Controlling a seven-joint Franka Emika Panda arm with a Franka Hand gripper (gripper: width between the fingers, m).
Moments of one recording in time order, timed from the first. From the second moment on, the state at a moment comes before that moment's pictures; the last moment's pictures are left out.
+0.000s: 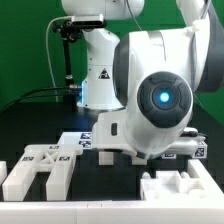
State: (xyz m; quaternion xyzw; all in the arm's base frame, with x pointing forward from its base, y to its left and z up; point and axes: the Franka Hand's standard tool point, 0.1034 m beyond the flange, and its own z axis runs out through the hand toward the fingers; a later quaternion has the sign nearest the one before) arm 0.452 0.059 0.008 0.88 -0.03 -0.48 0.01
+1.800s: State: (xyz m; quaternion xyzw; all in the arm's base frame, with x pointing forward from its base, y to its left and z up) arm 0.516 0.064 0.071 0.94 0.02 -0.33 -0.02
